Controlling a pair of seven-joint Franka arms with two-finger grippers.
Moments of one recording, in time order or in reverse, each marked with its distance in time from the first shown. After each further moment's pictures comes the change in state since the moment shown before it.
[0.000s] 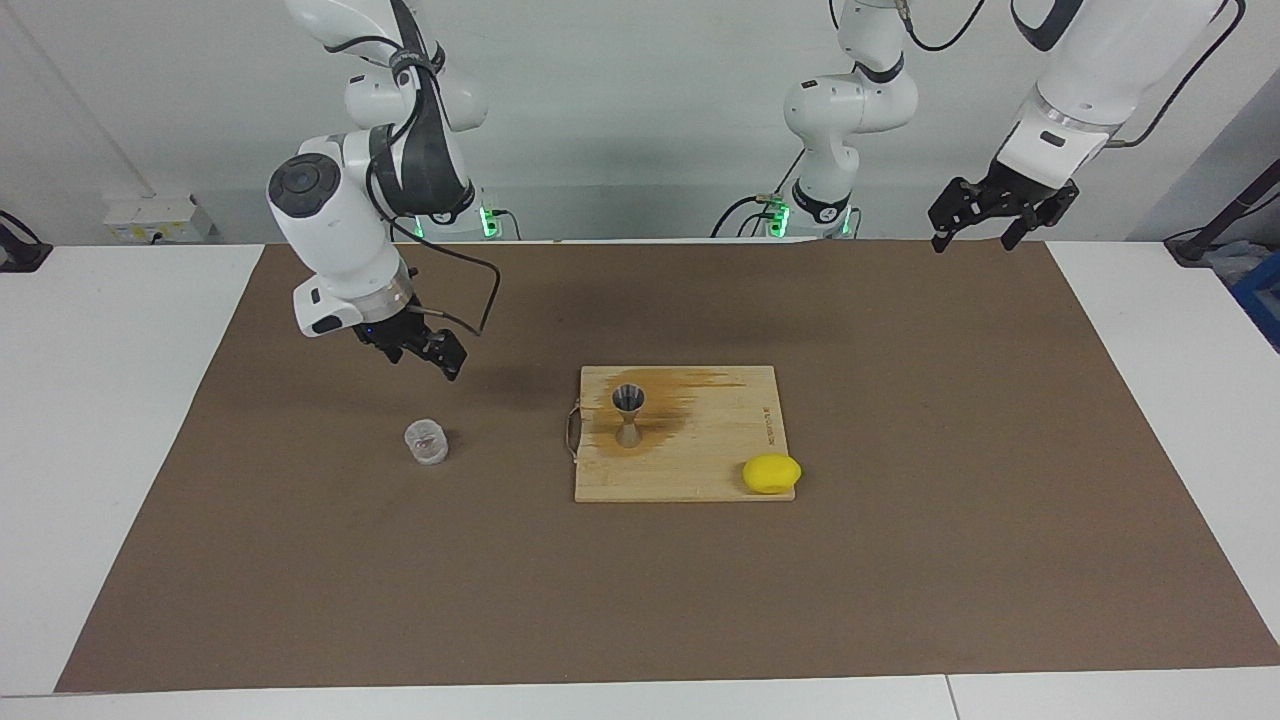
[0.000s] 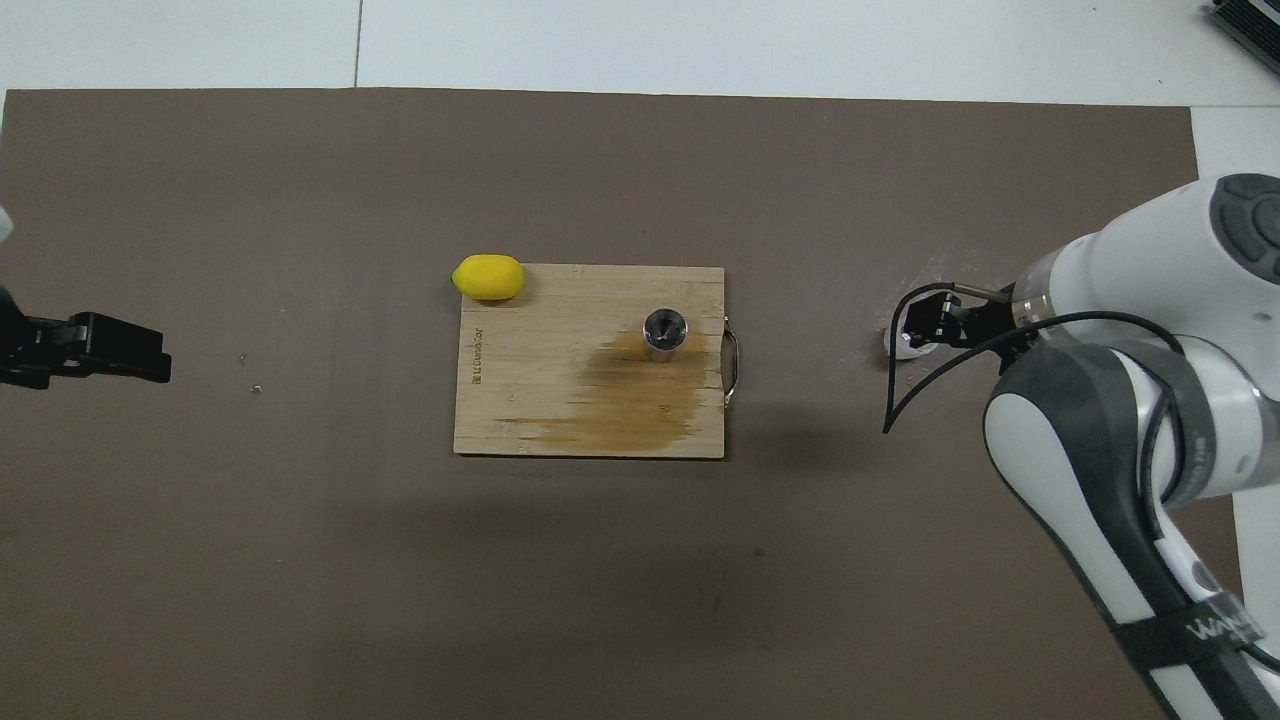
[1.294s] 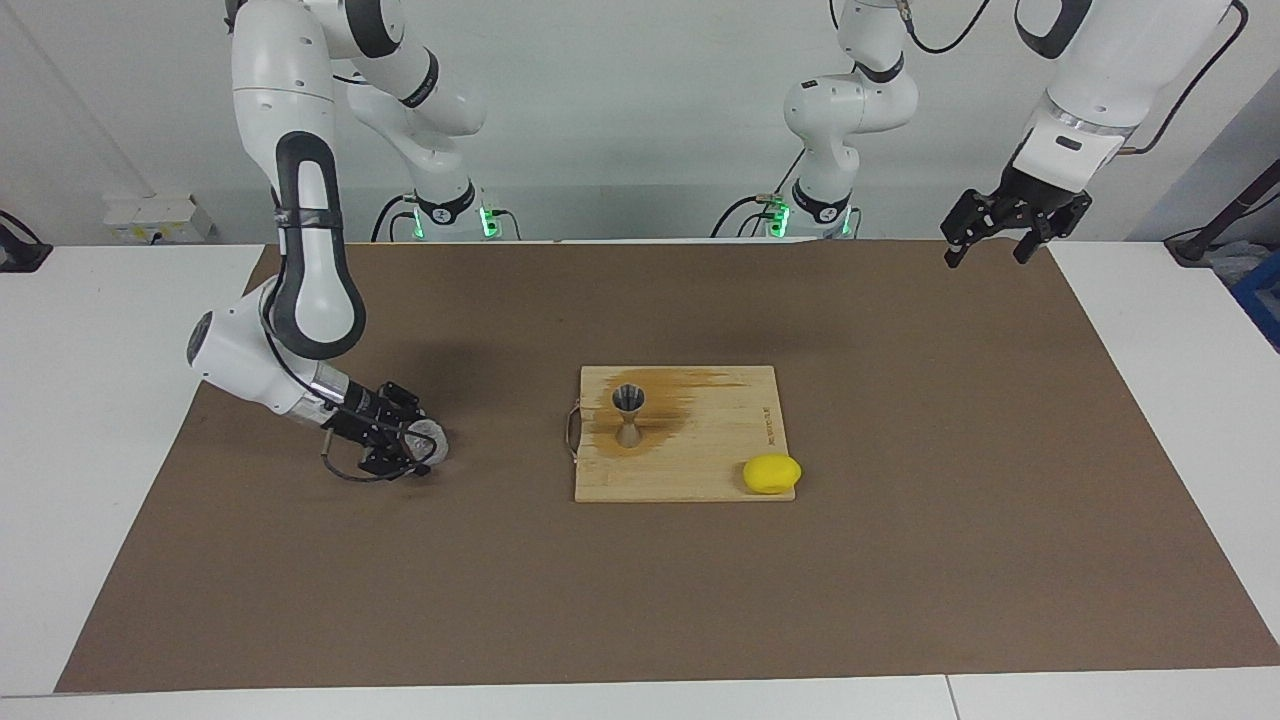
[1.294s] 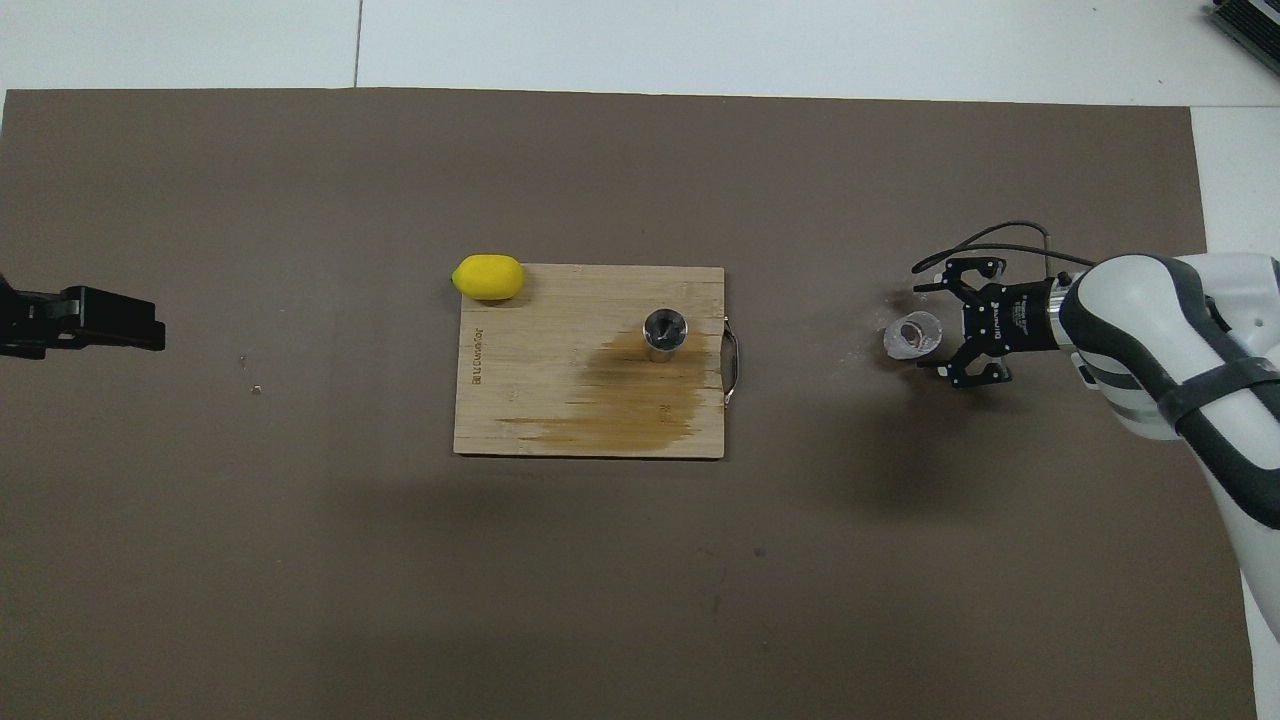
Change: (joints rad) left arm 0.003 -0.002 0.007 -0.023 0.001 0.102 -0.003; right arm -0.227 0.330 -0.019 -0.089 0.765 0.299 0.436
